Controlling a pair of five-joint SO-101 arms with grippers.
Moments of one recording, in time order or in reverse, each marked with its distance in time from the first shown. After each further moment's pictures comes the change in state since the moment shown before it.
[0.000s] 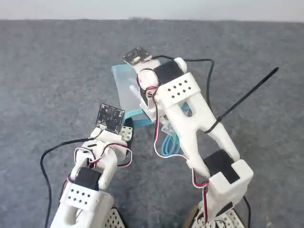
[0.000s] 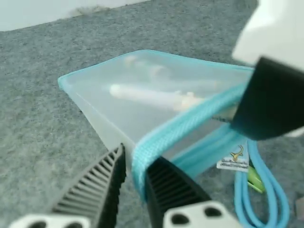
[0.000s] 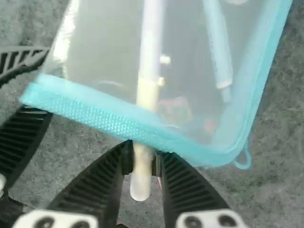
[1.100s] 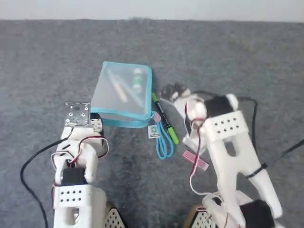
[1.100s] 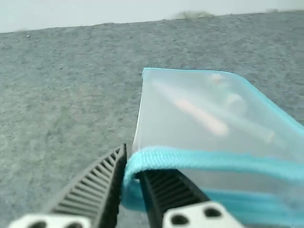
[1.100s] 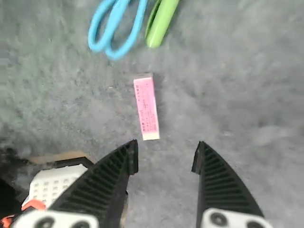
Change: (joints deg) left arm -22.3 0.0 0.0 -2.6 -3.3; right arm 13.9 -37.5 53.6 -8.9 23.0
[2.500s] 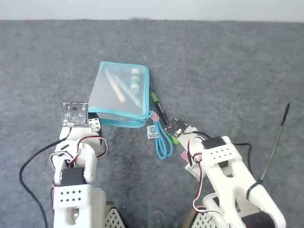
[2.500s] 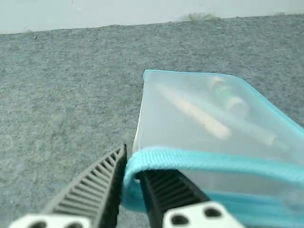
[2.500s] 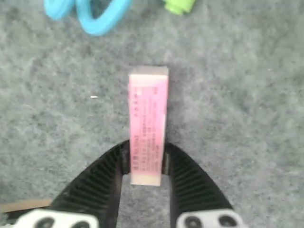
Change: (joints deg) left arm -0.4 0.0 0.0 -0.5 0.0; right arm 0.9 -5.0 36.5 -32.4 0.6
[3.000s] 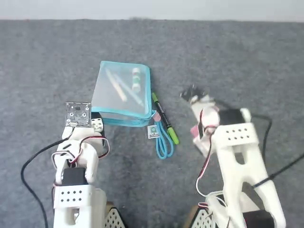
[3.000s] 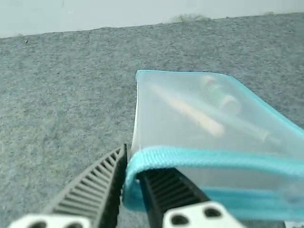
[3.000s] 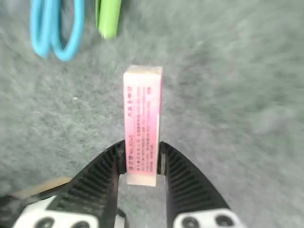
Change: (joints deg) left arm 1.9 0.0 0.0 0.0 0.0; right arm 7.3 0.8 -32.4 26.2 -5.5
